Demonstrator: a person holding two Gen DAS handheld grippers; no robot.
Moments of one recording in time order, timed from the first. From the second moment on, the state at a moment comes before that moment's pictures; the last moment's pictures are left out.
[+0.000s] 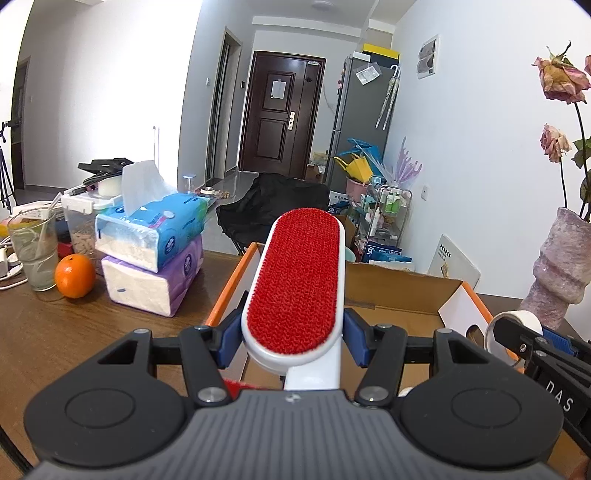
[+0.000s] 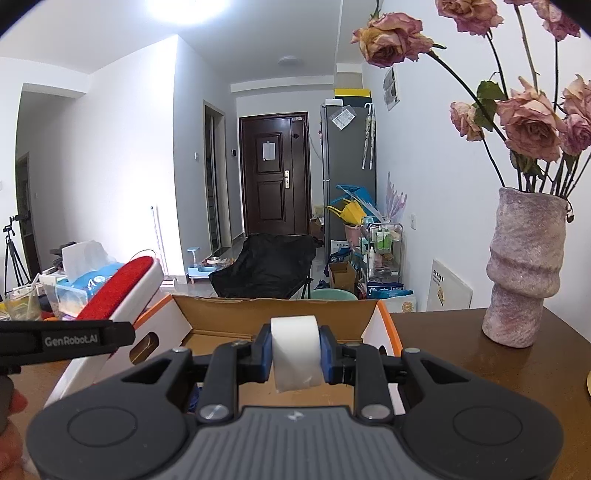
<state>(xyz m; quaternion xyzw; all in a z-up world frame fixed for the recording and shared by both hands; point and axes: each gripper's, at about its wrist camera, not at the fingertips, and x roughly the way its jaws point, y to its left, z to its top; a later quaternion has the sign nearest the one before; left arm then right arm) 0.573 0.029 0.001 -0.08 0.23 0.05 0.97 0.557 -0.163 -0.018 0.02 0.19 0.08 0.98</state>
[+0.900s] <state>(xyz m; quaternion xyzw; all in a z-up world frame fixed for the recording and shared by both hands) 0.644 0.023 -0.017 -0.05 0.27 0.07 0.96 0.617 -0.161 -0.024 0.01 0.22 0.07 0.97</state>
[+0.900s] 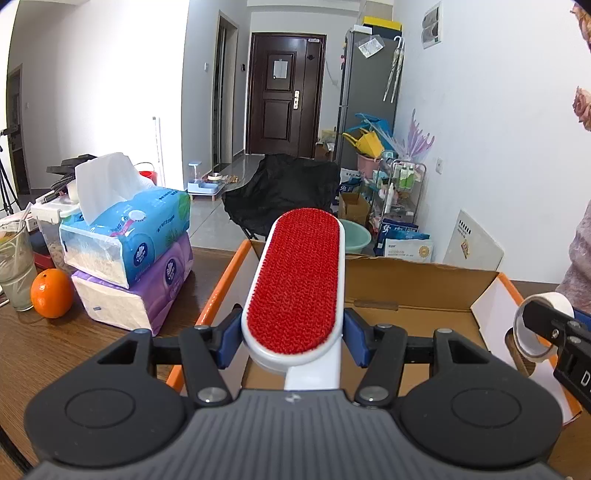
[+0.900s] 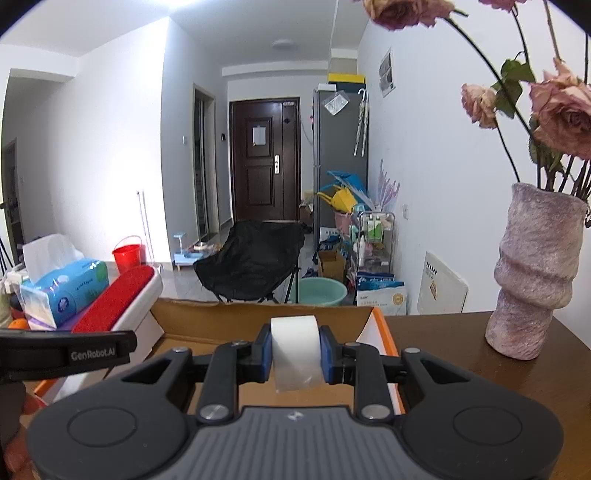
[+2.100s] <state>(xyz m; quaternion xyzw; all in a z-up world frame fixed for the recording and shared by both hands) 0.620 0.024 0.002 -0.02 0.28 0.09 0.95 0.617 -0.165 -0.033 -0.02 0.25 0.02 0.97</state>
